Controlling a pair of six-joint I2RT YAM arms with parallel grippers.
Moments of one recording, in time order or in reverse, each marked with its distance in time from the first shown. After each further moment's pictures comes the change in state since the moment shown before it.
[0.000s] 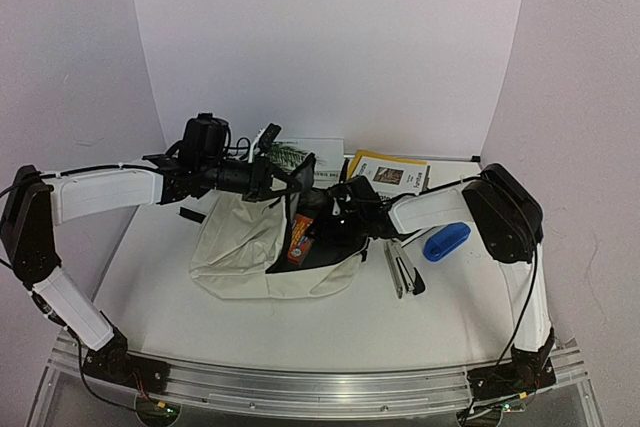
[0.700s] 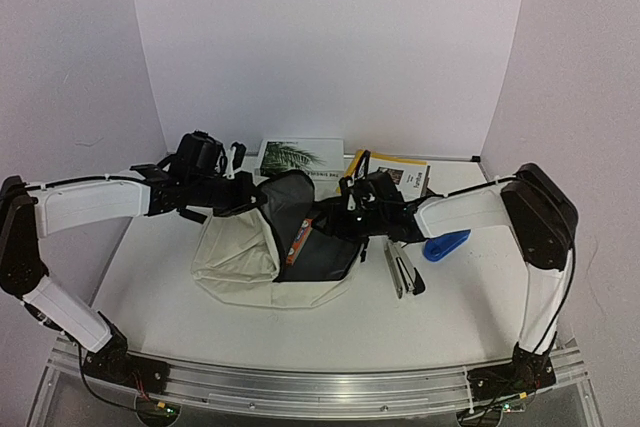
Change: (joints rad) left arm -0.004 -0.073 -0.082 -0.191 -0.513 -0.061; right arm 0.001 -0.173 -0.184 0.105 0.008 -0.009
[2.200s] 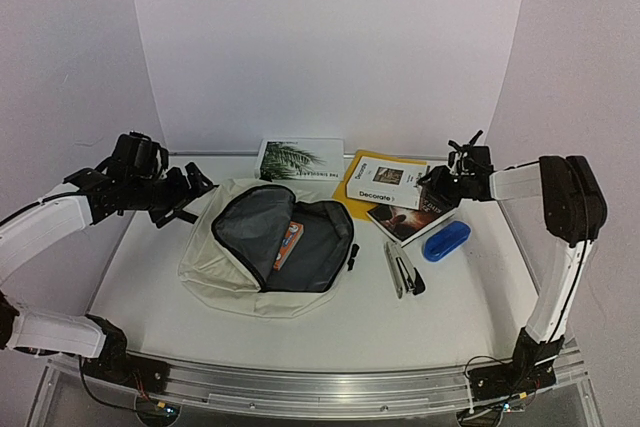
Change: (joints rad) left arm 0.218 -0.372 -0.140 -0.321 -0.208 -0.167; right arm -0.654 -0.039 -0.020 -0.052 -0.151 -0.114
